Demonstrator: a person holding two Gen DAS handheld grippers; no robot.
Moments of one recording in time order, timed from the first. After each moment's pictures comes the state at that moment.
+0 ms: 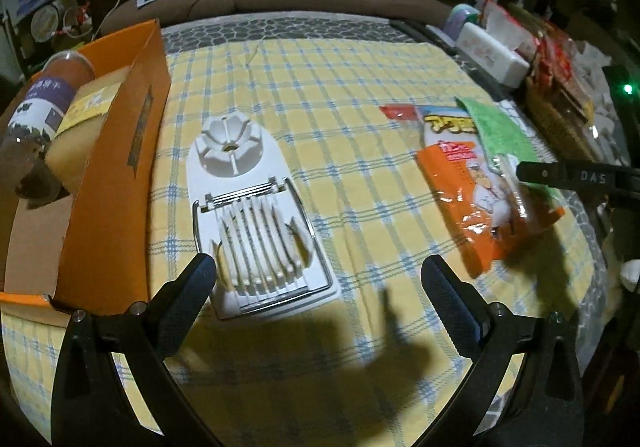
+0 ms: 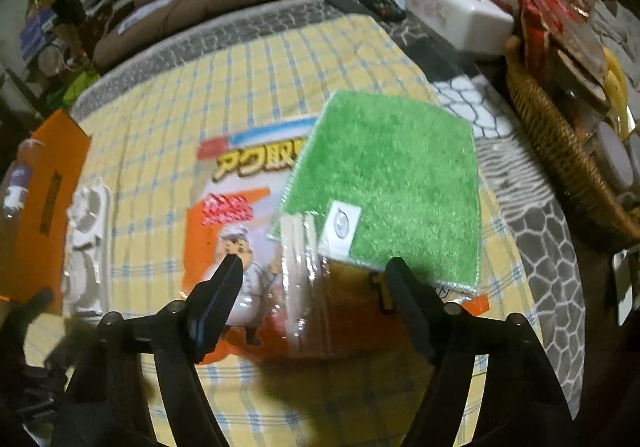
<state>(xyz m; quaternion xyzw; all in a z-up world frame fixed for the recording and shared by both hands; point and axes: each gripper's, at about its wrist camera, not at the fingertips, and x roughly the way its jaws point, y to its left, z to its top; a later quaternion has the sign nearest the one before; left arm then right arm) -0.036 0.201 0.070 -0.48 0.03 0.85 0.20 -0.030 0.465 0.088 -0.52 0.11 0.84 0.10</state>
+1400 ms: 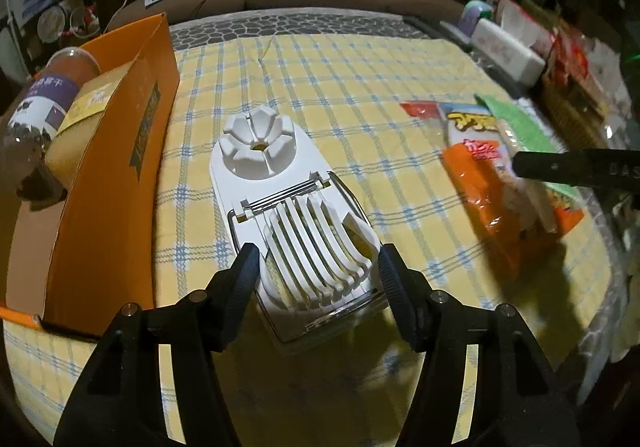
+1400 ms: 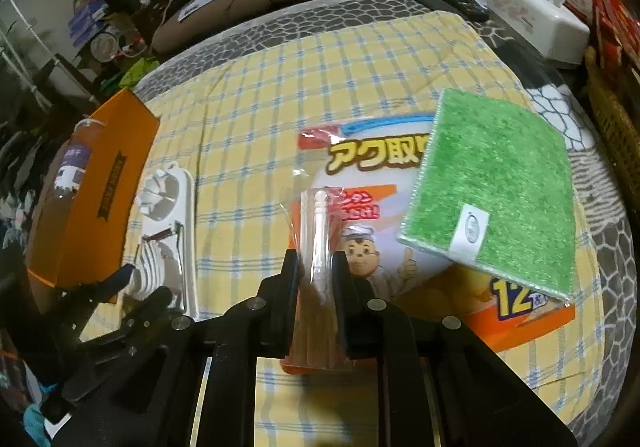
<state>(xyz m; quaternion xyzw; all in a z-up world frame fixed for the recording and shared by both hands) -0.045 0.198 0.061 -0.47 0.04 0.86 0.19 -0.049 0.411 0.094 -0.51 0.14 0.85 -0.02</state>
